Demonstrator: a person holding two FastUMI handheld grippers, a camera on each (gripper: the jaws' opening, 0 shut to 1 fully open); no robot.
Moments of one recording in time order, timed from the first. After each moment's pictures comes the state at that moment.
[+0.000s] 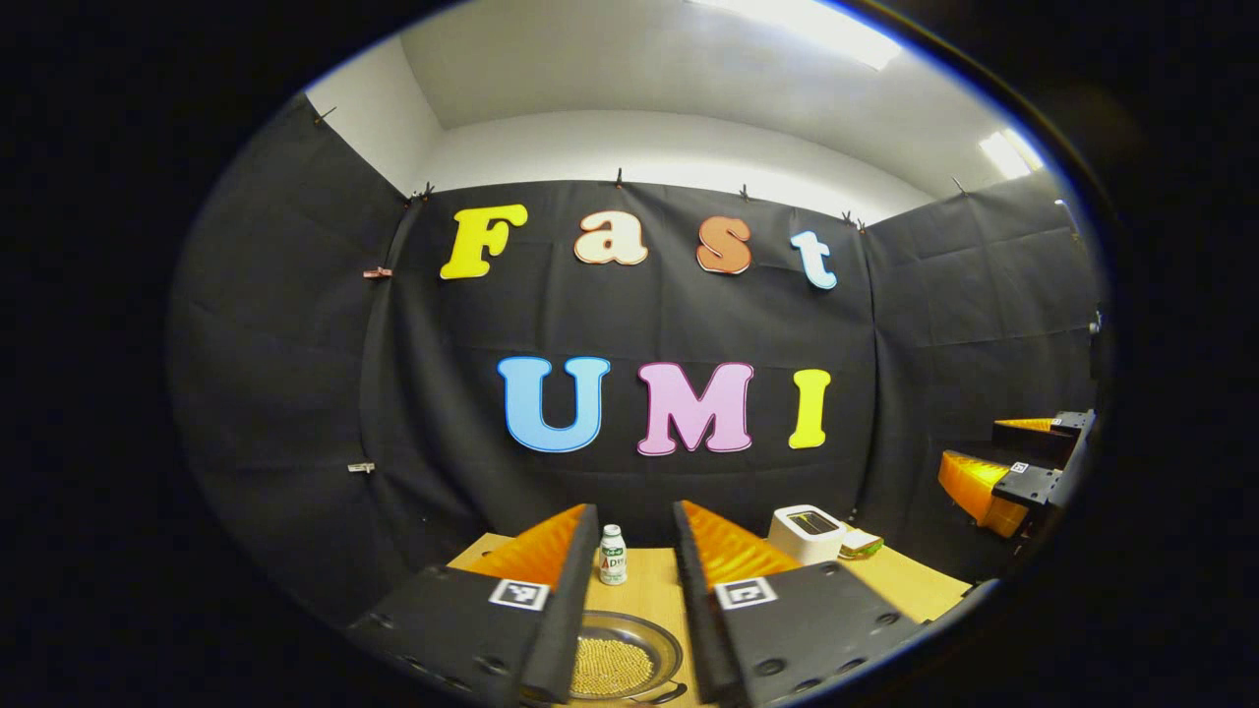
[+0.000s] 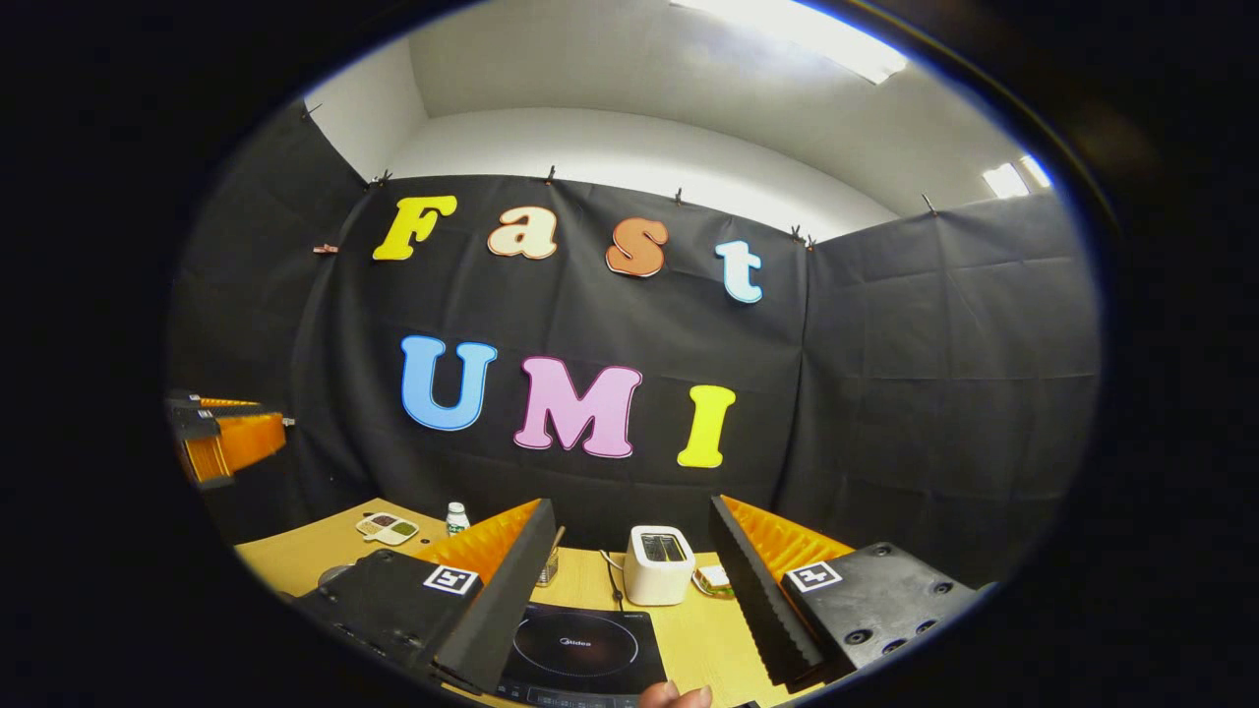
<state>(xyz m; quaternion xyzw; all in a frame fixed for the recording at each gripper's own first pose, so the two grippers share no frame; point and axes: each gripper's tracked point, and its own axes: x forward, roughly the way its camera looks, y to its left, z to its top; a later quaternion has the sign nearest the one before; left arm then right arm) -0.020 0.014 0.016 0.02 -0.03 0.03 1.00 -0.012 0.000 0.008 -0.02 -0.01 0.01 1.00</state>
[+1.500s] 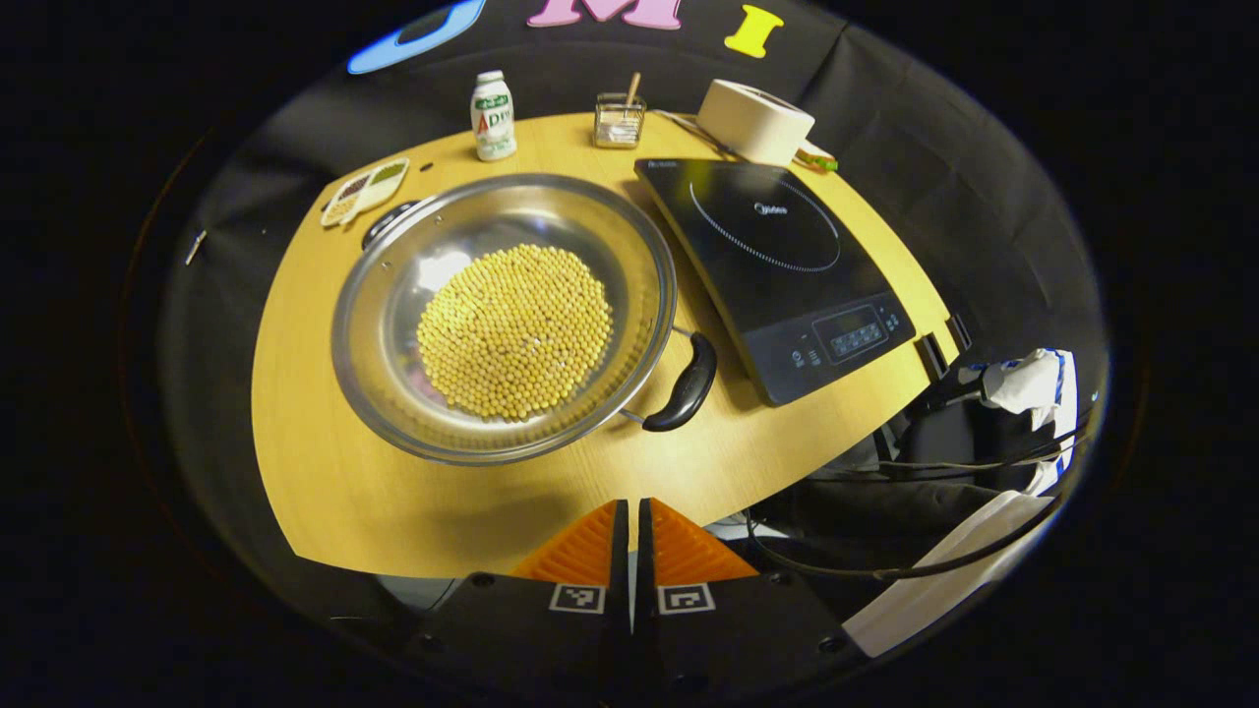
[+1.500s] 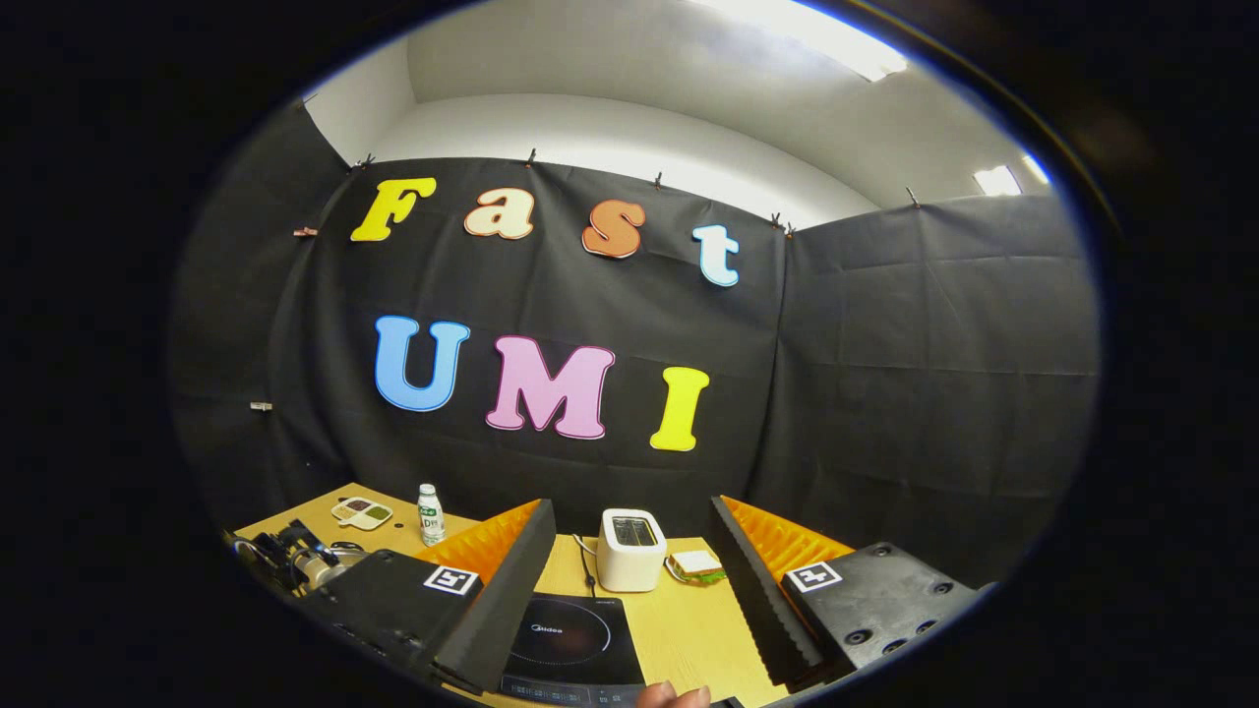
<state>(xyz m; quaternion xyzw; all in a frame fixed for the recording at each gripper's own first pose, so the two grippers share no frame) -0.086 0.028 -0.380 0.02 0.61 -0.16 0.77 -0.008 -0.033 -0.013 -0.03 0.01 -0.03 1.00</state>
